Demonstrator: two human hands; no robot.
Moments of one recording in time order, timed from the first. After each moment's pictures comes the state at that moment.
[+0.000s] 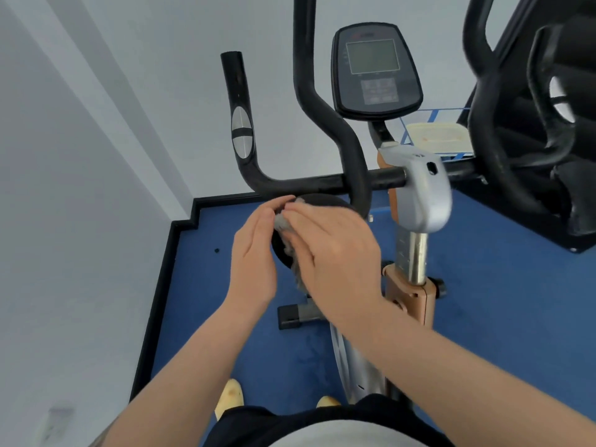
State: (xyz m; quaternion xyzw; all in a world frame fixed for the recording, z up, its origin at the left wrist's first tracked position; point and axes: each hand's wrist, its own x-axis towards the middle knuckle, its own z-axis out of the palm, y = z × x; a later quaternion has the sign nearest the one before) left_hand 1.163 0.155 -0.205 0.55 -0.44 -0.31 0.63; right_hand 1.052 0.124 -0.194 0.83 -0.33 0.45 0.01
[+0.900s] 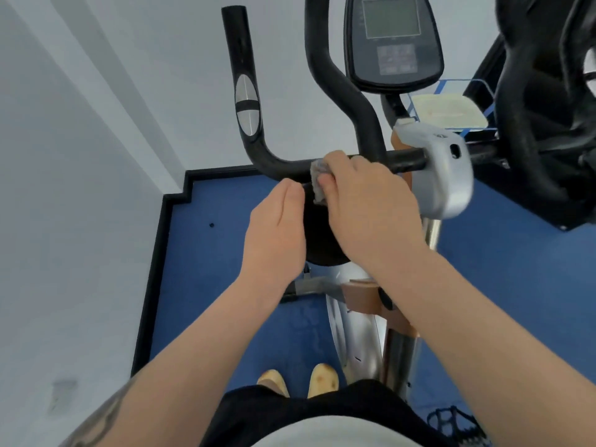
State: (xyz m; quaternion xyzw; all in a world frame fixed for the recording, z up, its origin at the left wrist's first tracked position) left_hand 1.163 0.140 -0.194 0.65 -0.46 -0.28 0.53; right_hand 1.054 0.090 -0.158 0.85 -0.50 0.17 -0.01
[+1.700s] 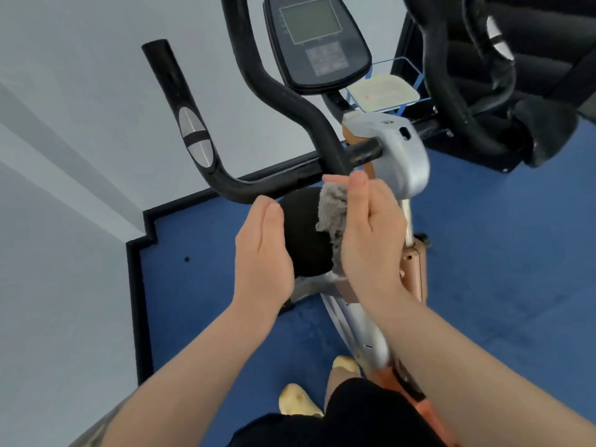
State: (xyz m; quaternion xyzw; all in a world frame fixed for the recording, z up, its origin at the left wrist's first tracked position) left_hand 1.170 0.137 -0.196 0.59 -0.50 -0.35 0.54; right_hand 1.060 0.124 -0.185 0.53 -0.59 0.56 -0.25
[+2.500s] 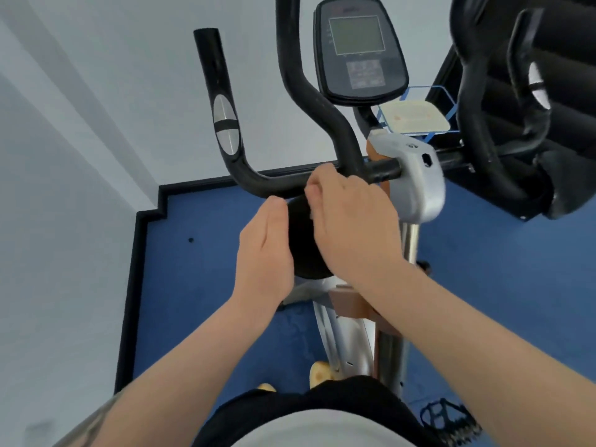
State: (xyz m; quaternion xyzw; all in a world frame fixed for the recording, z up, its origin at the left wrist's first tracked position) left_hand 1.165 0.141 -0.197 0.60 -0.46 -0.33 0.56; right_hand 1.059 0.094 -0.162 0.83 -0.53 0.20 0.00
